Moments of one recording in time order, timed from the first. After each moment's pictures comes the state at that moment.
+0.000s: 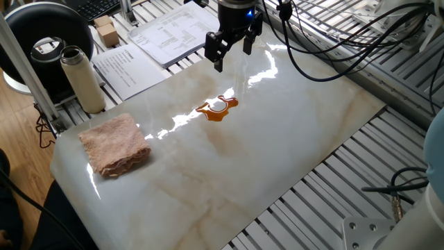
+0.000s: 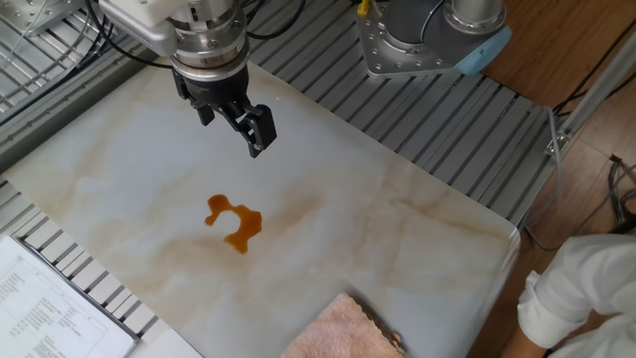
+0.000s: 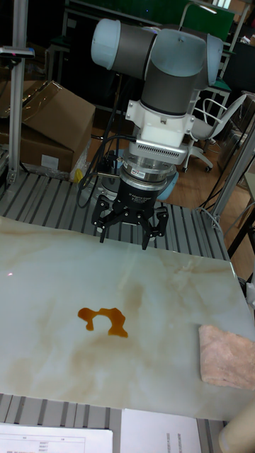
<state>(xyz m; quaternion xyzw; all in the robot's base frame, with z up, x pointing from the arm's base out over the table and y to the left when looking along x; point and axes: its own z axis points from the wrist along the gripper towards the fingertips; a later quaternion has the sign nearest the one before) 0.544 0.002 0.190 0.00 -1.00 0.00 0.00</state>
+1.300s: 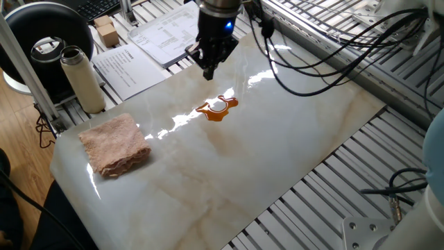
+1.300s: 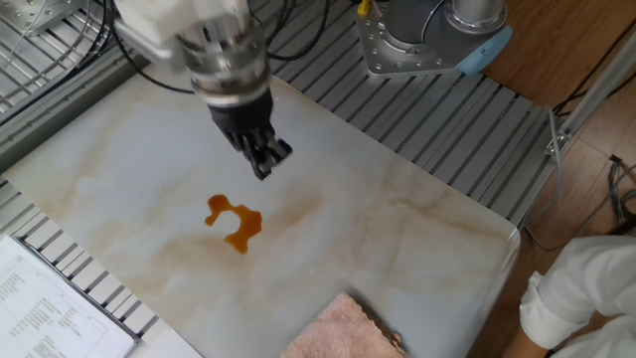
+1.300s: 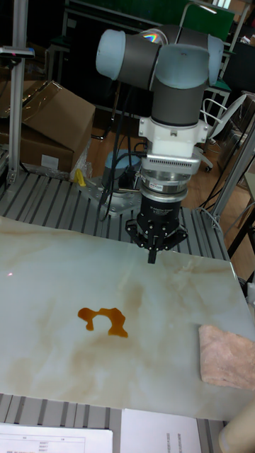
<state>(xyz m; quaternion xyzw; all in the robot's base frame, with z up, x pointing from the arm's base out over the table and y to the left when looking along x) 0.558 0.072 0.181 -0.04 -1.00 -0.08 0.00</state>
